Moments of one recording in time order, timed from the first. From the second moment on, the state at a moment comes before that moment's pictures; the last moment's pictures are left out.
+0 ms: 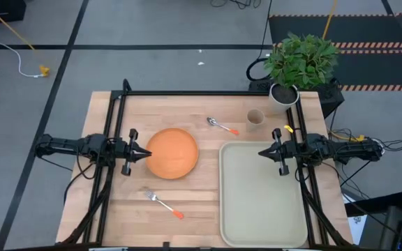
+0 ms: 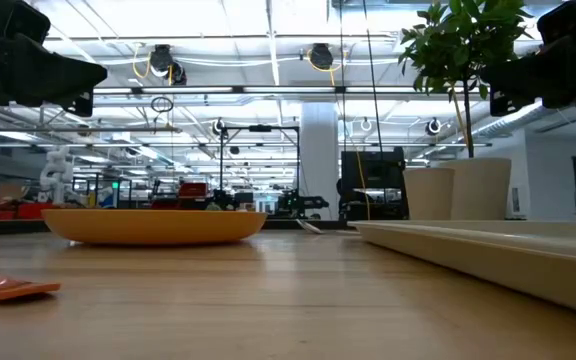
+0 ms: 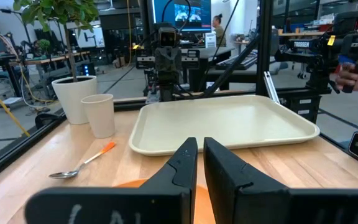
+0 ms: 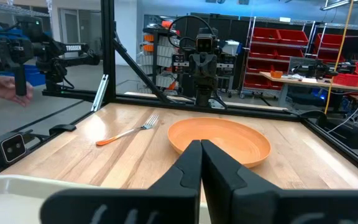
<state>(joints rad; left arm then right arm) -0.12 0.01 0.01 0.02 0.00 0.07 0.06 0.00 0.02 0.03 -0.05 -0.07</state>
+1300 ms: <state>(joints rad) -0.12 0.01 0.01 0.03 0.00 0.07 0.06 0.45 0.62 -0.24 0.11 -0.06</state>
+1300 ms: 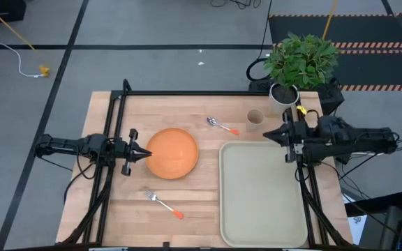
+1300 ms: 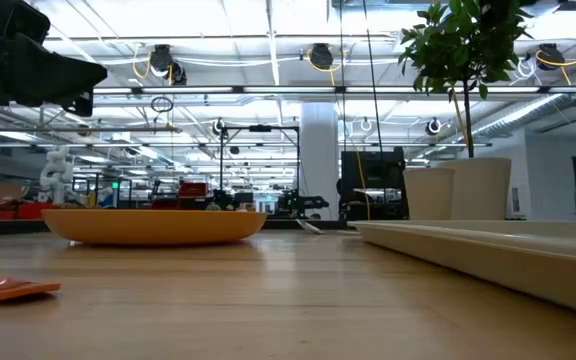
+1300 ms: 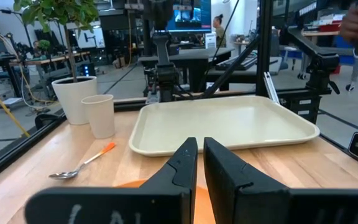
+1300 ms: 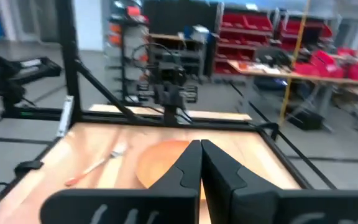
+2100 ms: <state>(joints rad) -0.12 0.01 0.01 0.08 -0.10 0.05 -0.16 0.96 1.11 -0.88 0.23 0.04</state>
